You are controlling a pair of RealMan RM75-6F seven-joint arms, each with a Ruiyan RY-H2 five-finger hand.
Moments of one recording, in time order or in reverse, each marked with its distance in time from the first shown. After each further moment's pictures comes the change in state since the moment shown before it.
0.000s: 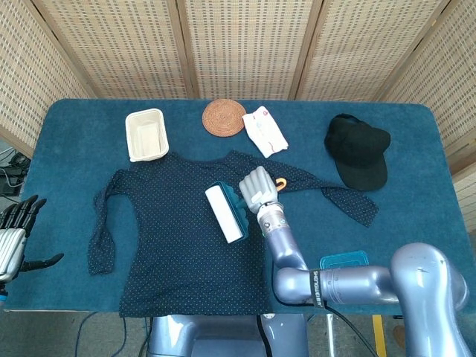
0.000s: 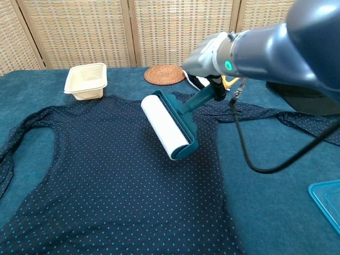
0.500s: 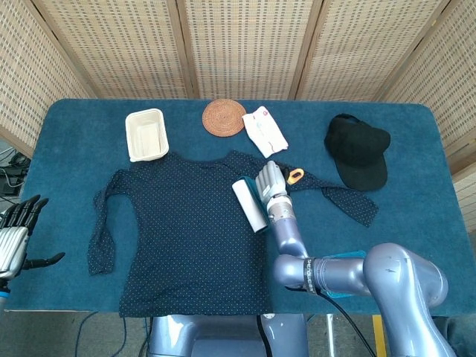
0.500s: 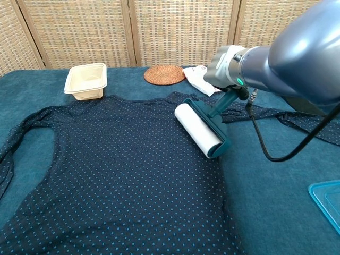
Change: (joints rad) left arm -0.015 -0.009 0.000 0.010 -0.021 -0.027 0.008; right arm 0.063 -0.054 -0.159 0.192 0.081 -0.043 -0.137
